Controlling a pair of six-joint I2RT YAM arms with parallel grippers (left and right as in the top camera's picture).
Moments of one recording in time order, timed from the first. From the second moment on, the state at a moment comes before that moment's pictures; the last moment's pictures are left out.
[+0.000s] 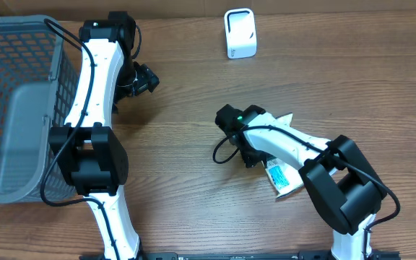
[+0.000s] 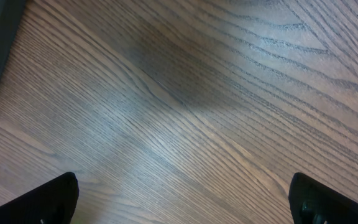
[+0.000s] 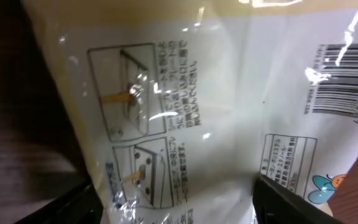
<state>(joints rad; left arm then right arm) -0.01 2.17 2.07 -1.50 -0.09 -0.72 0.68 2.02 1.32 -1.05 0.38 0.50</state>
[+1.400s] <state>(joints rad) -0.01 2.17 2.07 -1.50 -0.09 -0.72 0.56 2.11 1.69 -1.03 -0.91 0.31</state>
